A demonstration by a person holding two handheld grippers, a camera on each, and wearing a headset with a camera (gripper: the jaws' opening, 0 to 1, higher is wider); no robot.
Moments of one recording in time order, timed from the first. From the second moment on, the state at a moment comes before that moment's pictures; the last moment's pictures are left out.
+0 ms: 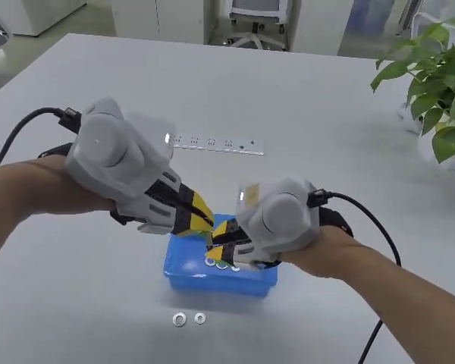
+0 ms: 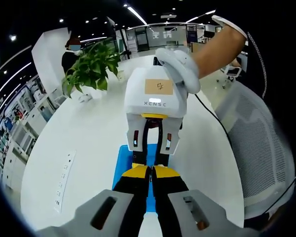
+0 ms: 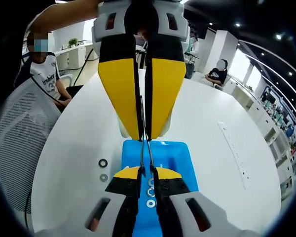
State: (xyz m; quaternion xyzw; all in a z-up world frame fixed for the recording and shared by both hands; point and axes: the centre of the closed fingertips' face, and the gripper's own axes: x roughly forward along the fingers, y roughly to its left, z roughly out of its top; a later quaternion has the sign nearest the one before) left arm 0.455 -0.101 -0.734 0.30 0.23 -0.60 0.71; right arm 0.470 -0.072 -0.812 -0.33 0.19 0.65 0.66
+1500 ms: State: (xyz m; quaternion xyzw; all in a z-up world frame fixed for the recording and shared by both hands) left arm 0.397 -0.096 -0.764 0.28 0.26 -0.61 0.69; right arm 0.403 -0.067 -0.842 -0.31 0.20 0.67 0.65
